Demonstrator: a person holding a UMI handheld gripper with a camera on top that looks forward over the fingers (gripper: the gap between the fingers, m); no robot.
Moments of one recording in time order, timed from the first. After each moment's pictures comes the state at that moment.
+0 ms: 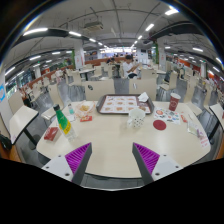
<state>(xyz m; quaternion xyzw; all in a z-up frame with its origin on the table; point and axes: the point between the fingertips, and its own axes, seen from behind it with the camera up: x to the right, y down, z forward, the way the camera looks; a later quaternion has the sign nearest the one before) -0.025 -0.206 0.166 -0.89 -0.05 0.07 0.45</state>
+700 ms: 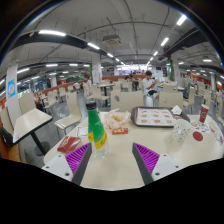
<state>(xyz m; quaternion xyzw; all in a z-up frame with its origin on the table) -0.218 -0.134 0.114 -0.82 -0.11 0.13 0.54</state>
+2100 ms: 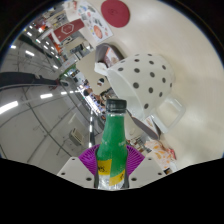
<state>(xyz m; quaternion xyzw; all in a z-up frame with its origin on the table) -0.042 0.108 0.159 -0.43 0.57 0.67 0.21</state>
